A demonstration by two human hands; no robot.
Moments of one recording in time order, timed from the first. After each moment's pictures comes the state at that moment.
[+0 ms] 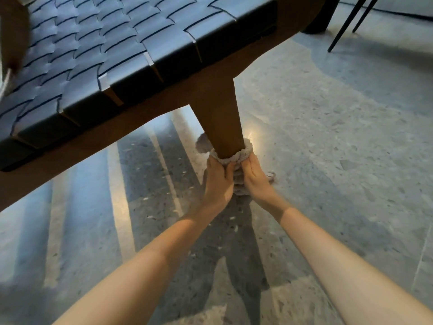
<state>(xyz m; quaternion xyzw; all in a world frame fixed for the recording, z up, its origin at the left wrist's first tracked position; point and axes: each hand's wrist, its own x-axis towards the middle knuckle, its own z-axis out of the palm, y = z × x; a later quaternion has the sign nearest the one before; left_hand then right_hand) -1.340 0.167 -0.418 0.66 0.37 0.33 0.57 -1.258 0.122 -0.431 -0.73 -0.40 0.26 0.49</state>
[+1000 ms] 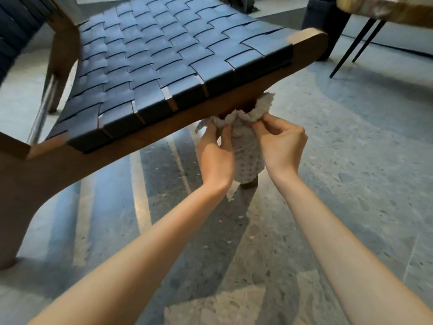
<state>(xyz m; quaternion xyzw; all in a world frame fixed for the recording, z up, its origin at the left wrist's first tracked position) -1.393 0.149 -0.295 0.61 0.40 0.49 0.48 -1.302 0.107 -0.282 -0.68 -0.33 0.06 0.65</state>
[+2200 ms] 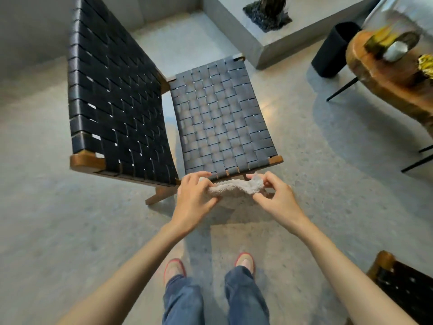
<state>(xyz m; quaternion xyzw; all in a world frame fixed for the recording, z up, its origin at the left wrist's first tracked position) -1.647 0.129 0.209 0.80 0.46 0.14 0.35 -1.458 0.040 0.260 -0.75 -0.44 0.37 0.33</state>
